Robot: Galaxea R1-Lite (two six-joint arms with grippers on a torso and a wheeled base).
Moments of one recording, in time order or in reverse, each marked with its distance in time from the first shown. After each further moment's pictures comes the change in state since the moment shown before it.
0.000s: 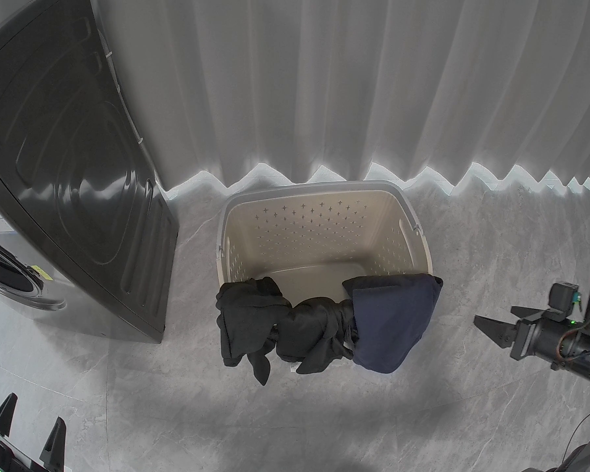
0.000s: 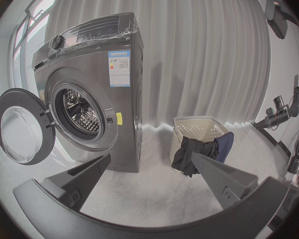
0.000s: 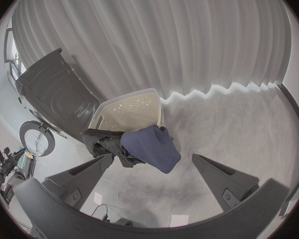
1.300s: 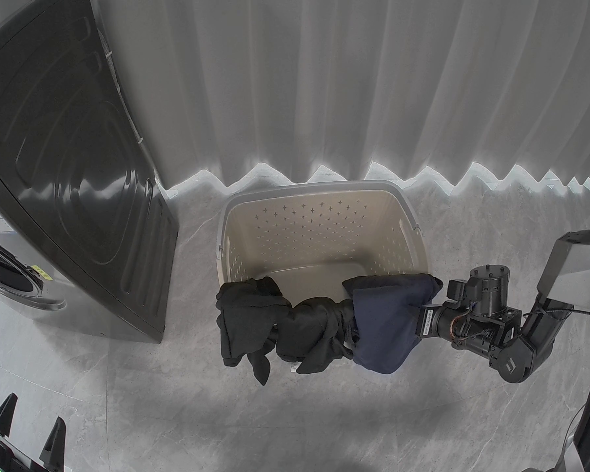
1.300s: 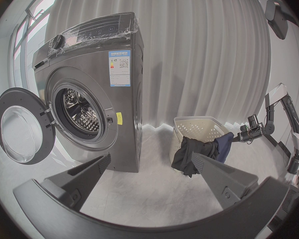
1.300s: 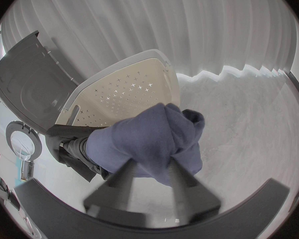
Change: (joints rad) left arm 0.000 0.000 0.000 0.000 0.001 -0.003; right arm 0.109 0.789 -0.361 -0.348 -0.093 0.083
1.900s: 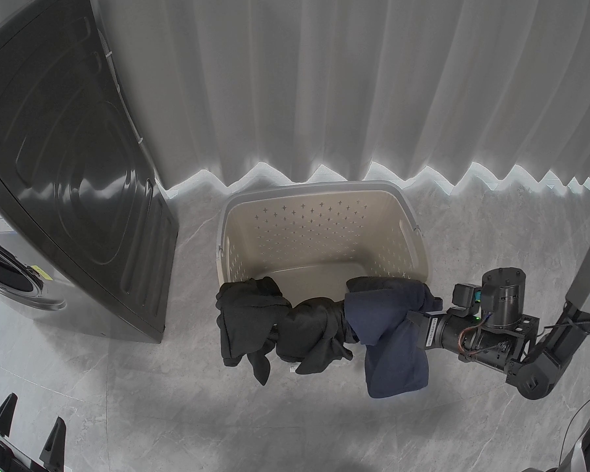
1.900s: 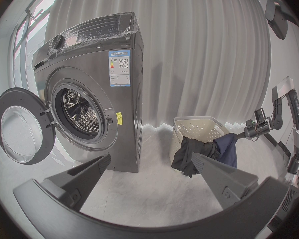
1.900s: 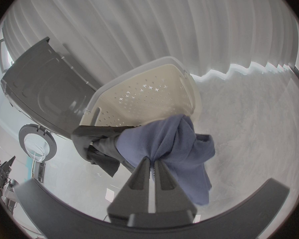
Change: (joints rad) left arm 0.000 0.000 0.000 0.000 0.000 0.000; right arm 0.101 -0.164 0.123 0.010 0.004 0.070
